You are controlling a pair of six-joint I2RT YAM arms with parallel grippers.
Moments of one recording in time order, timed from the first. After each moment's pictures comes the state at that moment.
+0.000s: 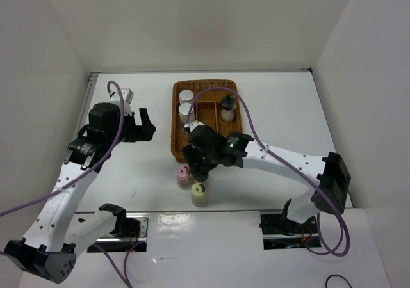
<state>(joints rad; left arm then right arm) -0.26 0.92 1.06 -0.67 0.04 -0.27 1.08 1.49 1.28 -0.73 0.09 0.49</state>
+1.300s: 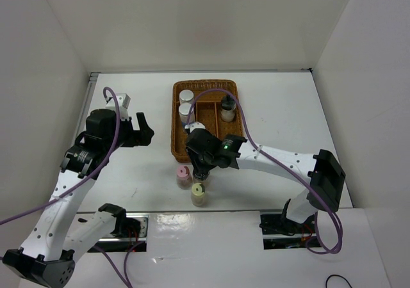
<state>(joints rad) -0.26 0.85 1.01 -0.69 0.02 -0.30 1.08 1.54 1.24 -0.68 0.19 0.51</state>
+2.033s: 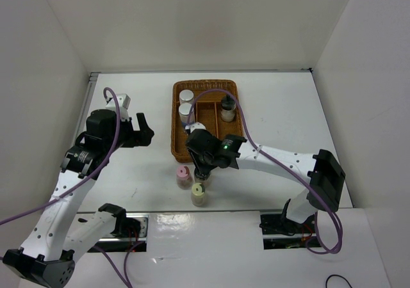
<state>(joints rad) -0.26 0.85 1.01 -0.69 0.02 -0.30 1.08 1.55 1.24 -0.70 0.19 0.51</state>
